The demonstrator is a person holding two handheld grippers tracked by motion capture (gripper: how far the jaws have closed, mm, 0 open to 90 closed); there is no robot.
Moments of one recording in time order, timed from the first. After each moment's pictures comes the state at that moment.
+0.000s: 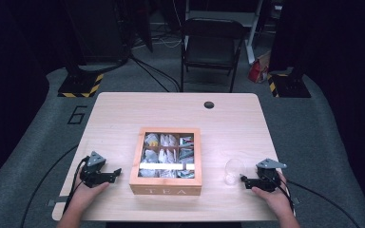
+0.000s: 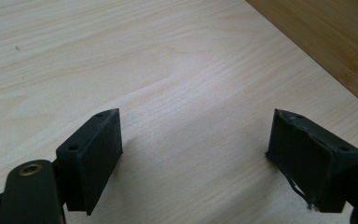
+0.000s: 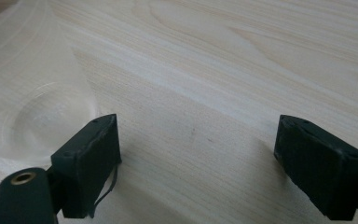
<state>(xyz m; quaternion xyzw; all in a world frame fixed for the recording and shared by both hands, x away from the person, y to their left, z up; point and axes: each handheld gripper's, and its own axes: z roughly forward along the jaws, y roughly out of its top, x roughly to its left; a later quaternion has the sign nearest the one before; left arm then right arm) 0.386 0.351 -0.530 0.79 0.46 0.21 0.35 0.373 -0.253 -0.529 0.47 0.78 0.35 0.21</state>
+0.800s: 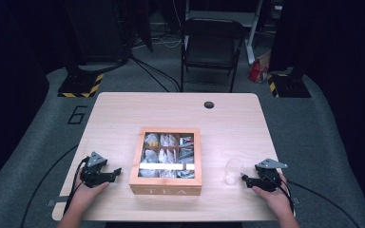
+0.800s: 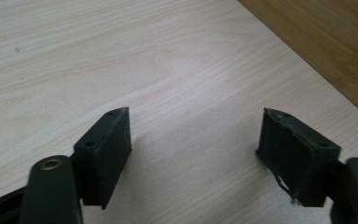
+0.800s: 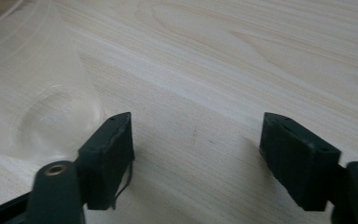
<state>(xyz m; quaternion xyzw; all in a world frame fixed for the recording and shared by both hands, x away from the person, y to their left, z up) 0.383 0.348 -0.527 0.78 0.47 0.20 0.36 0.372 -0.254 -0.526 0.47 0.78 0.35 0.20</state>
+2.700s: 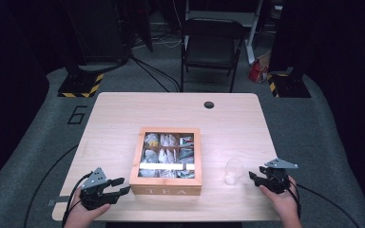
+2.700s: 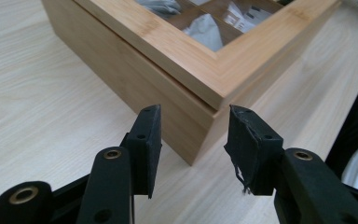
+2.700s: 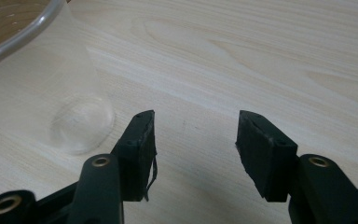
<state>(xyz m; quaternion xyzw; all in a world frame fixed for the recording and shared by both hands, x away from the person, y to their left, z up) 0.302 0.305 -0.475 0.82 0.34 0.12 0.44 0.354 -0.263 -0.495 0.50 0.77 0.34 0.20</state>
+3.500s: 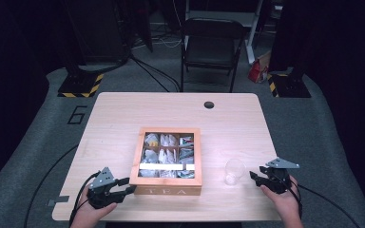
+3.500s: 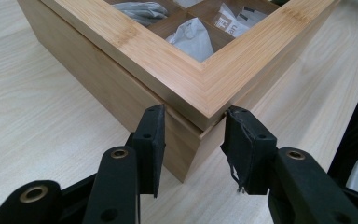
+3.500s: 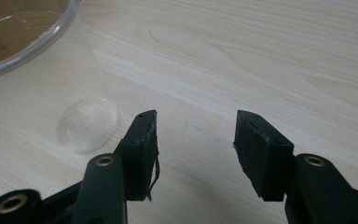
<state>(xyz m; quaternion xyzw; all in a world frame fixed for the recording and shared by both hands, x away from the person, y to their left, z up) 0.308 0.290 -0.477 0.82 0.34 0.13 0.44 0.352 -0.265 -0.489 0.50 0.77 0.35 0.20</state>
